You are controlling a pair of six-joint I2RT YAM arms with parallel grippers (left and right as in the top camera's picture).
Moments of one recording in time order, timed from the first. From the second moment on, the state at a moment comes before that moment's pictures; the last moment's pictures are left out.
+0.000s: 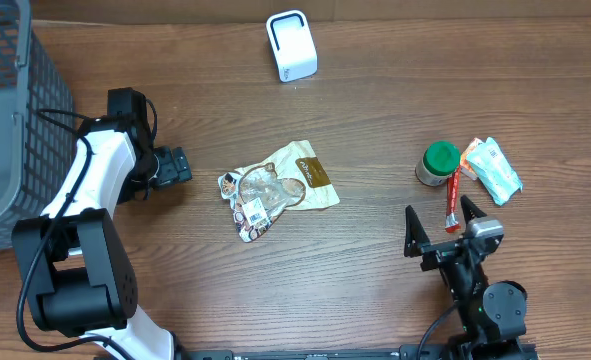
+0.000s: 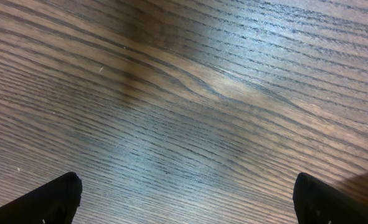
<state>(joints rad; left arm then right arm) 0.12 1.83 1.27 -0.90 -0.05 -0.26 0.17 0.01 0.02 -0.03 -0.05 0.09</state>
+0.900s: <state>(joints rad) 0.12 1.83 1.27 -0.90 -0.05 -0.26 0.15 0.01 0.02 -0.02 -0.12 -0.16</state>
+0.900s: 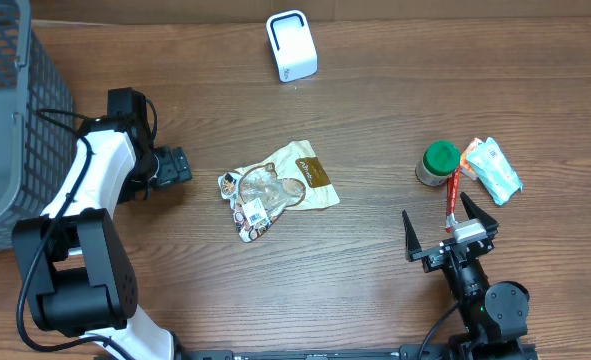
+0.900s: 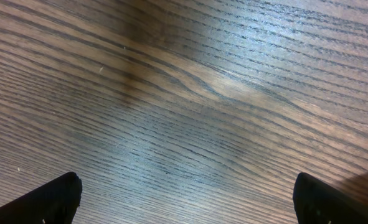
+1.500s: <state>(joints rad) 0.12 1.84 1.27 -0.90 -0.05 -0.26 0.15 0.01 0.02 -0.02 -0.12 -0.17</state>
